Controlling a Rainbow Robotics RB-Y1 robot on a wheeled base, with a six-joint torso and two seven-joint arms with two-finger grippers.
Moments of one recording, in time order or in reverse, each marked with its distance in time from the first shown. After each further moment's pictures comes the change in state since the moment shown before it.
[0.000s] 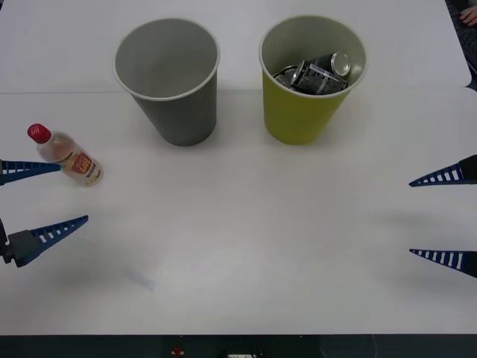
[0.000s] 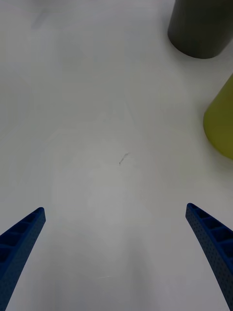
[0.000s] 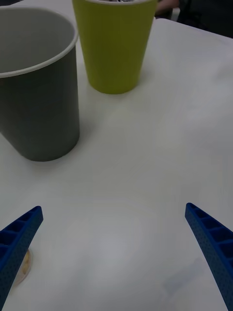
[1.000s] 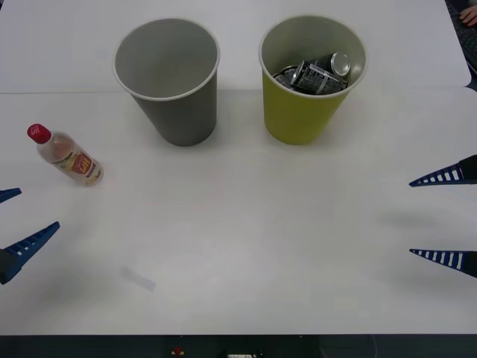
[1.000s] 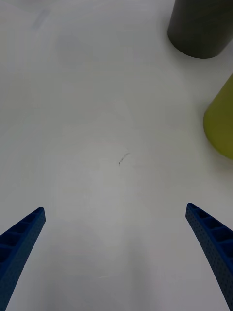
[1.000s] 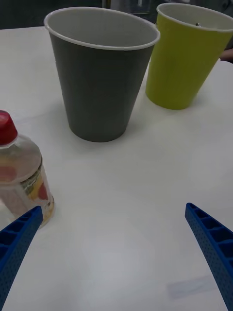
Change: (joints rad) right arm 0.000 0.000 0.000 0.000 0.000 0.000 0.000; left arm 0.218 0.117 -0.200 0.133 0.940 0.155 -0.792
